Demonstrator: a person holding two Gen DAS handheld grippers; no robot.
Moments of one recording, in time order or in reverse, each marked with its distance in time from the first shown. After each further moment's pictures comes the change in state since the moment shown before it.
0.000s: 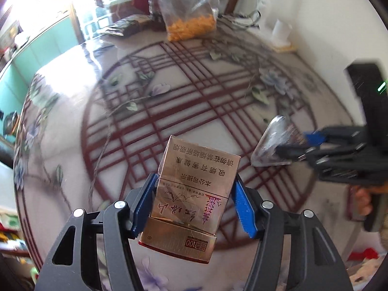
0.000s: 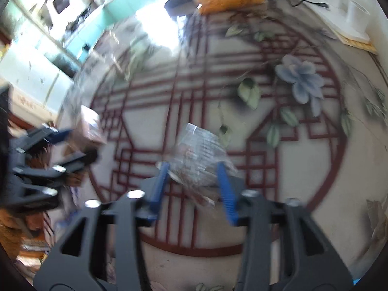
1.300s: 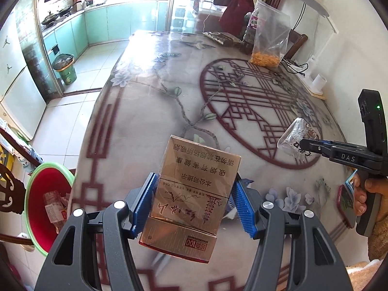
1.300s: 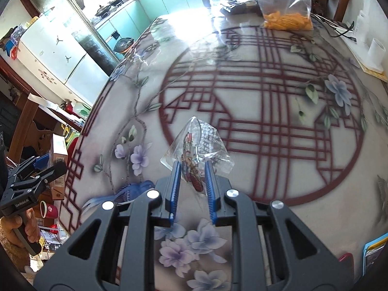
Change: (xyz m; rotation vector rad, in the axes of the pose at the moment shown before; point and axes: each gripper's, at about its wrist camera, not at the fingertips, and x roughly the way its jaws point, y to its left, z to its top) left arm -0.139 0.086 -0.169 -0.374 -0.142 0.121; right arm -0.045 0.125 -0.051 -0.133 -0.049 0.051
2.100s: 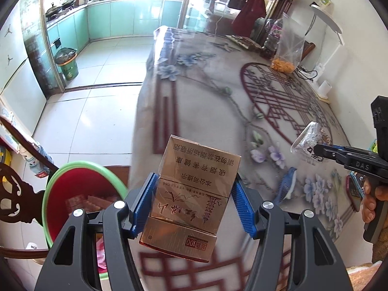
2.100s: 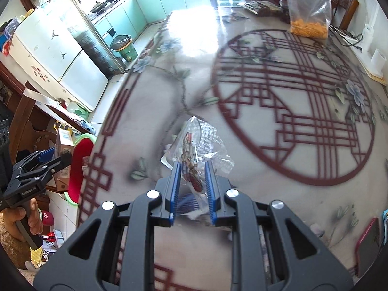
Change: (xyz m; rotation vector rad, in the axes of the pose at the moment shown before) left arm -0.014 0.134 -0.006 -0.013 0.011 -0.044; right arm 0.022 0.130 -0.006 0.007 -0.006 -0.070
